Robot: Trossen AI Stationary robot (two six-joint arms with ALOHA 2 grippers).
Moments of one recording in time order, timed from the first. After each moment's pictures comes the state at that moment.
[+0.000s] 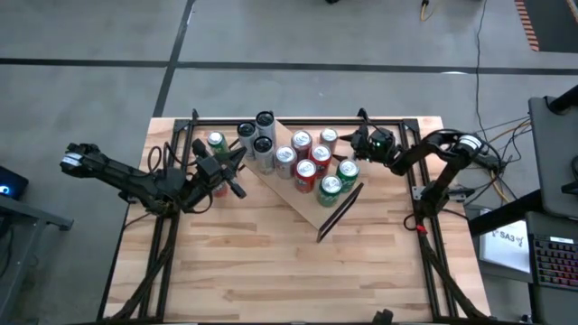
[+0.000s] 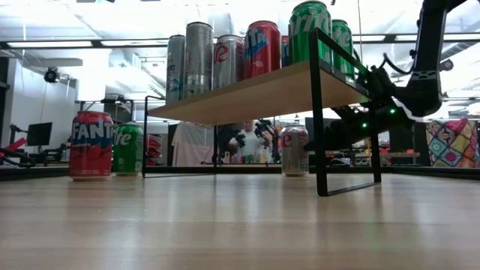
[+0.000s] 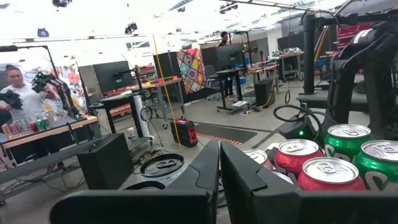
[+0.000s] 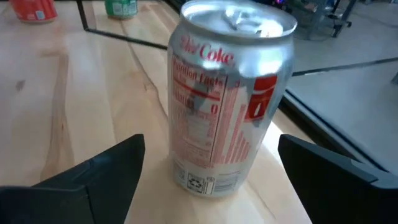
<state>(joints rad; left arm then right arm) -0.30 1.01 0.71 0.57 -1.04 0.36 -0.78 1.69 0.33 1.05 -0.34 -0.23</state>
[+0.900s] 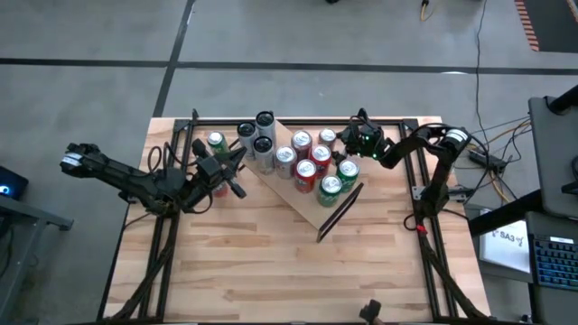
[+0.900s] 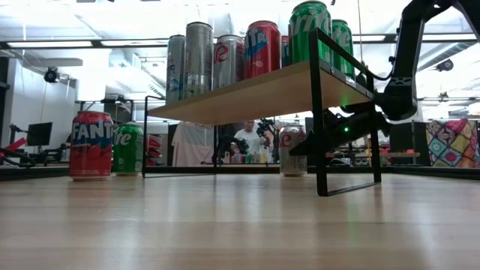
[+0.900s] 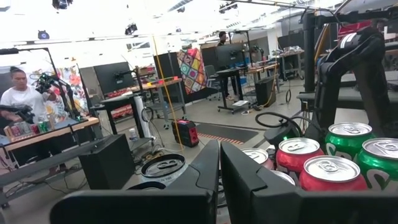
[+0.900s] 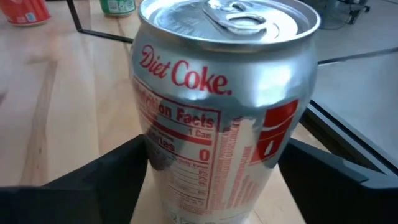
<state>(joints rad) -0.30 1.01 0.71 0.57 -1.04 0.38 -0.77 1.81 0.49 0.97 -0.37 -0.19</state>
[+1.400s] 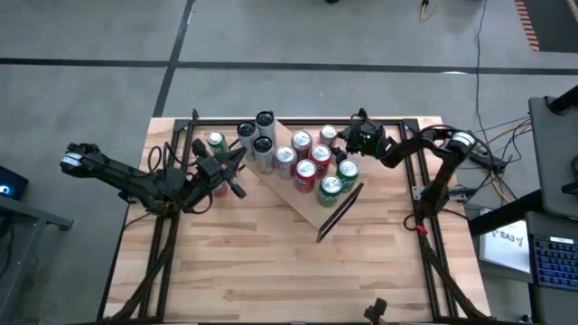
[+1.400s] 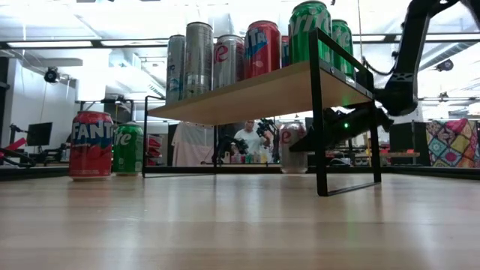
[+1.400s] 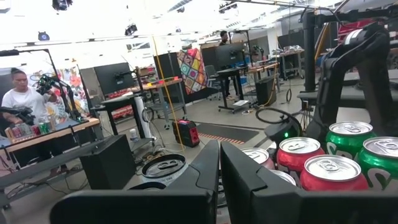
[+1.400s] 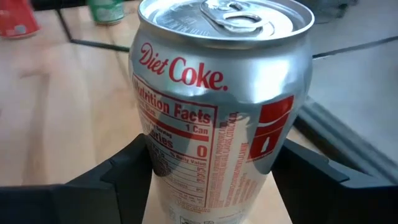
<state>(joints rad) -0.30 1.01 0.71 0.57 -1.04 0.38 -0.77 1.76 0.49 0.93 -0.34 -0.15</state>
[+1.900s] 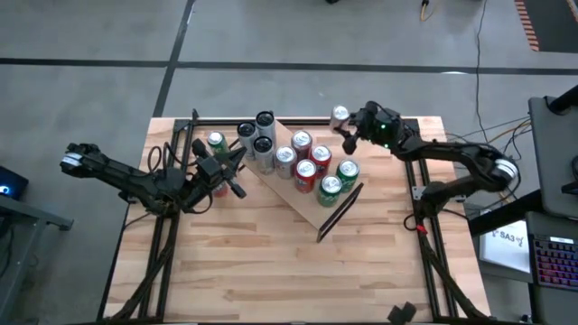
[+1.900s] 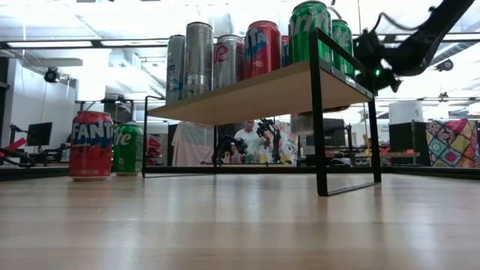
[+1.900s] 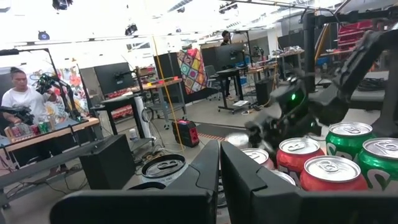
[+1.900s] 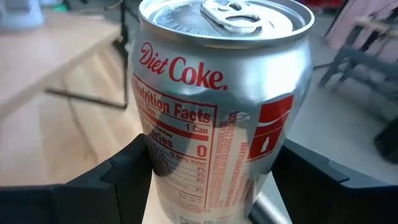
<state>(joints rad) -0.30 1.01 0.71 0.57 -1.04 0.38 -0.77 1.35 0.54 0.55 -0.14 -0.22</state>
